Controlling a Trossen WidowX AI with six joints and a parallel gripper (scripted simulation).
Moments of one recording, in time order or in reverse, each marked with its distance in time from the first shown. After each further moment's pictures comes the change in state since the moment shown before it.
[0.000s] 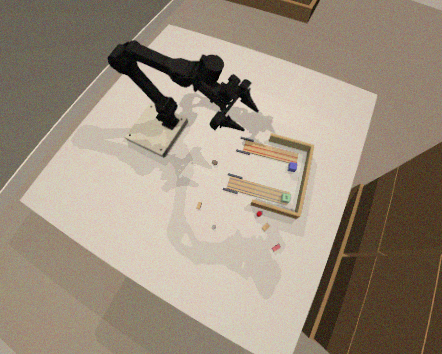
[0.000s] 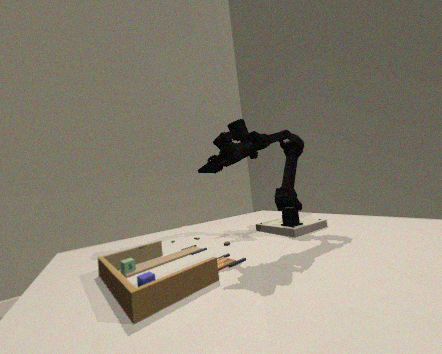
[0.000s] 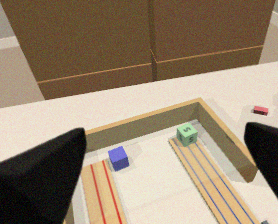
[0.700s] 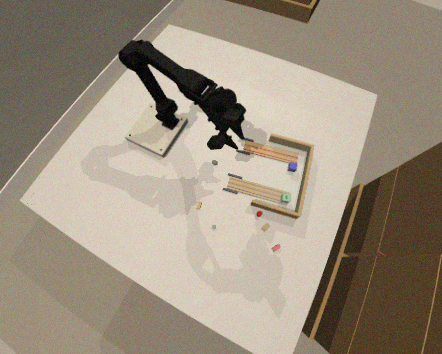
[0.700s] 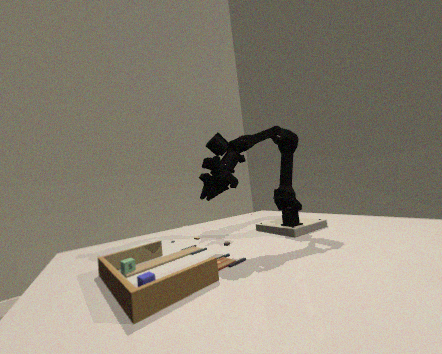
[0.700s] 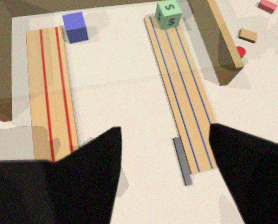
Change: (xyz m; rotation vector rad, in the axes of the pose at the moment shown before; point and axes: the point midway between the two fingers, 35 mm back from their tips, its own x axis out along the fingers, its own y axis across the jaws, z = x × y) arm 0.028 -0.047 -0.078 -0.199 0.484 0.009
